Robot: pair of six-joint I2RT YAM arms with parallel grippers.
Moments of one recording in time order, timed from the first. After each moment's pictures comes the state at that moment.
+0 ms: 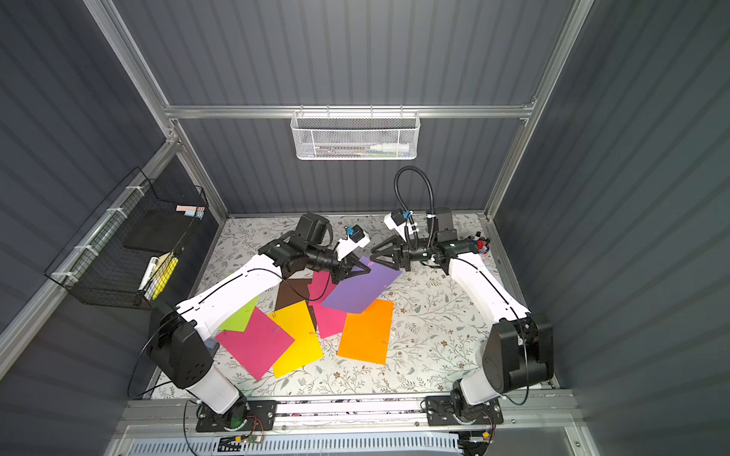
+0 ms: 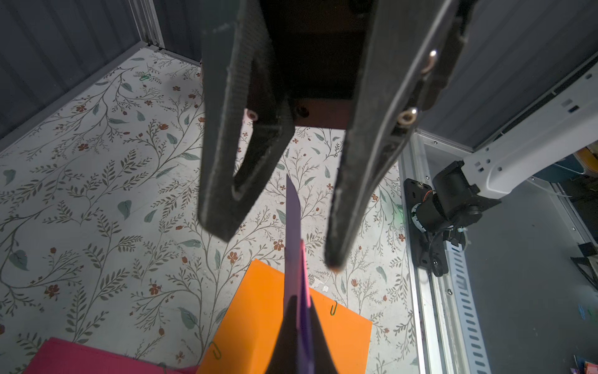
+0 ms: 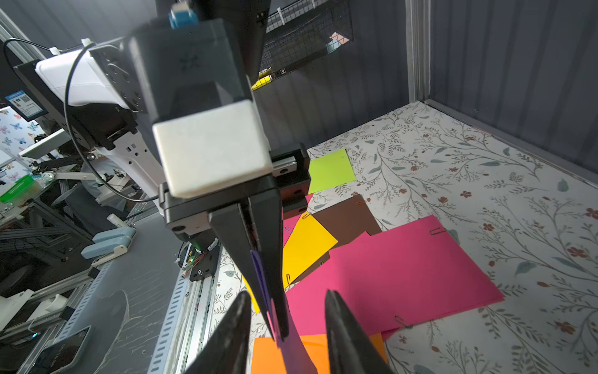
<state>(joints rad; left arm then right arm) -0.60 1.66 1.49 -0.54 0.75 0.26 0.23 1.52 1.26 -0.41 -1.26 -0.28</state>
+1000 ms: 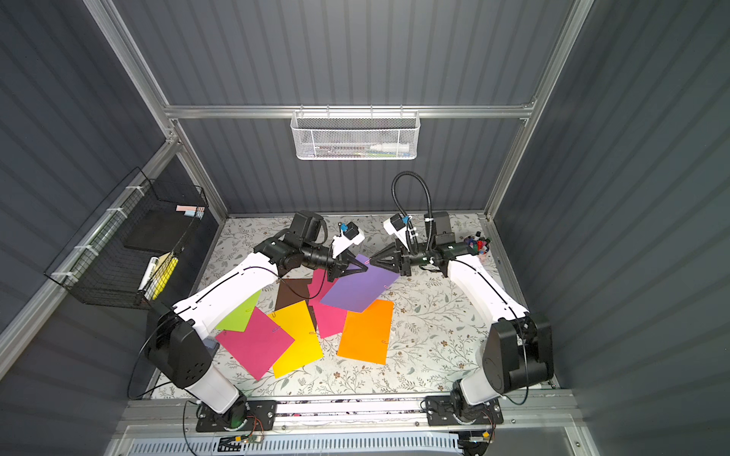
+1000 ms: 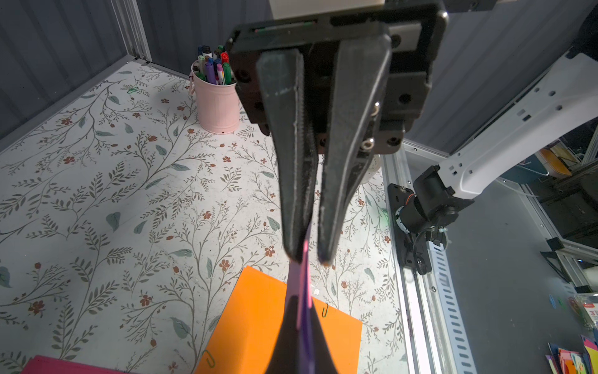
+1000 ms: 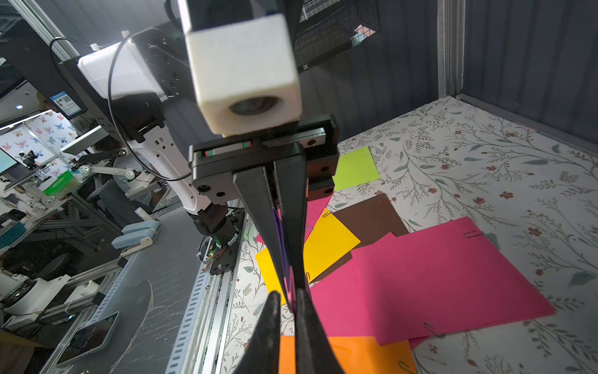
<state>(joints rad) -0.57 1.65 1.49 -0.54 0.84 0.28 0.24 1.51 1.23 -0.43 -1.34 -0.31</state>
